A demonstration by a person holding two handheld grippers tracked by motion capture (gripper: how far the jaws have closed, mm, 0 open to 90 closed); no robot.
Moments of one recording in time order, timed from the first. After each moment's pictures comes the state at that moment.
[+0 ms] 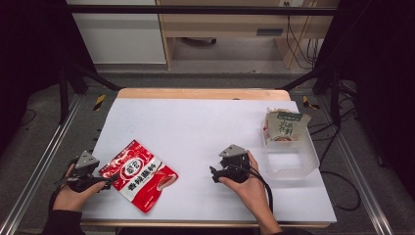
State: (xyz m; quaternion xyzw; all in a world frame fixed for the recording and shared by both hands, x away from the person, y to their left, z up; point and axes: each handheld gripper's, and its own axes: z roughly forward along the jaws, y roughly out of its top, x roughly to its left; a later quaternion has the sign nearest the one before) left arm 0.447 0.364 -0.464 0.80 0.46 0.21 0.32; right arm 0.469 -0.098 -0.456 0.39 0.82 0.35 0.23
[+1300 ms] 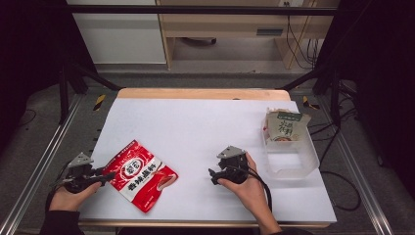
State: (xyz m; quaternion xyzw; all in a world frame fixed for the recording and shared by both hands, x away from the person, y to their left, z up) left arm 0.441 0.372 -0.458 0.78 0.49 0.15 0.36; right arm 0.470 -0.095 -0.460 0.38 0.83 0.34 0.21
